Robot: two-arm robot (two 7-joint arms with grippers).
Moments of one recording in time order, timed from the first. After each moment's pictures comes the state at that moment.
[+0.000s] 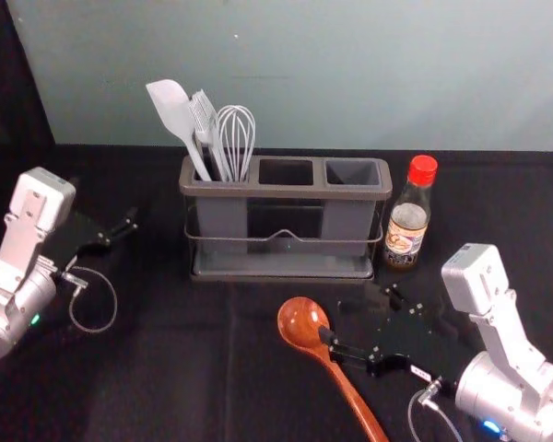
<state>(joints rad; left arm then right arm) -0.20 0.60 0.45 -1.41 -0.25 -0.12 0.03 -0.09 0.51 -0.34 -1.81 0.24 0.16 0.38</state>
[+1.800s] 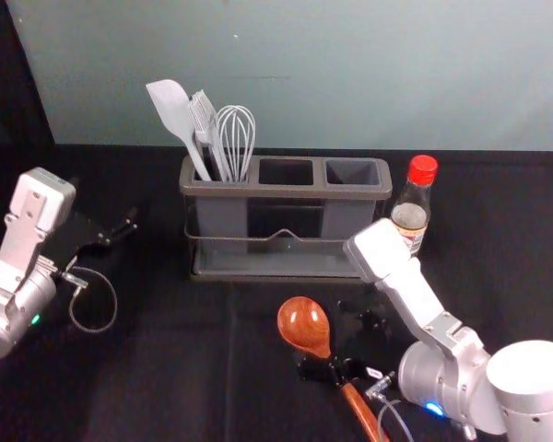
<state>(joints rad) -0.20 0.60 0.45 -1.41 -0.25 -0.12 0.03 0.03 0.38 -0.43 -1.89 0.12 0.76 0.27</state>
